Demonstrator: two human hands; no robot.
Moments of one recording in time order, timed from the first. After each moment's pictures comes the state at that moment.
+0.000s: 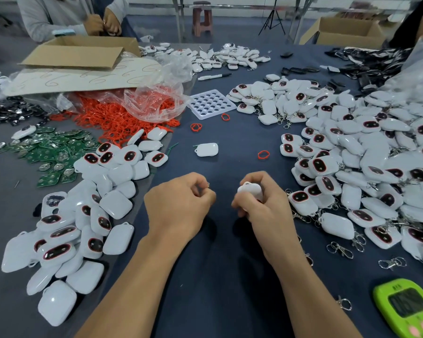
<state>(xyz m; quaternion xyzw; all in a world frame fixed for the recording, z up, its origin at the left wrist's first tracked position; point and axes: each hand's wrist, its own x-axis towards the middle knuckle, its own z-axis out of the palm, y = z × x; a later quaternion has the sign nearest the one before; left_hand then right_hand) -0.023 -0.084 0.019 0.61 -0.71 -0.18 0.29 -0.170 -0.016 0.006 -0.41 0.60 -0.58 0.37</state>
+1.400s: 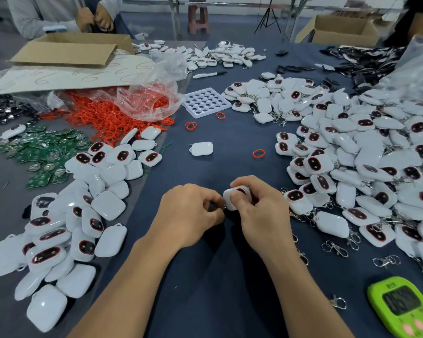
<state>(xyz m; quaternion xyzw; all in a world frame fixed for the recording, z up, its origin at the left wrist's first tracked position) -0.026 -0.085 0.017 0.49 -0.81 -0.27 0.14 -0.172 -0.020 -0.005 -0.46 0.67 -0.53 0.24</state>
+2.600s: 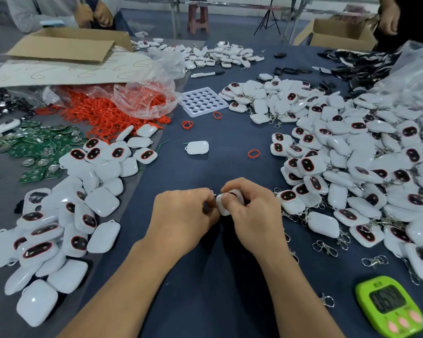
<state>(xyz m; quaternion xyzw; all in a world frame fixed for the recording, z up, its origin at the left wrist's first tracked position) -0.031 -0.070 0.005 0.51 -0.82 -0.13 0.22 -0.174 -0.016 -0.001 -0.48 0.67 -0.50 0.24</state>
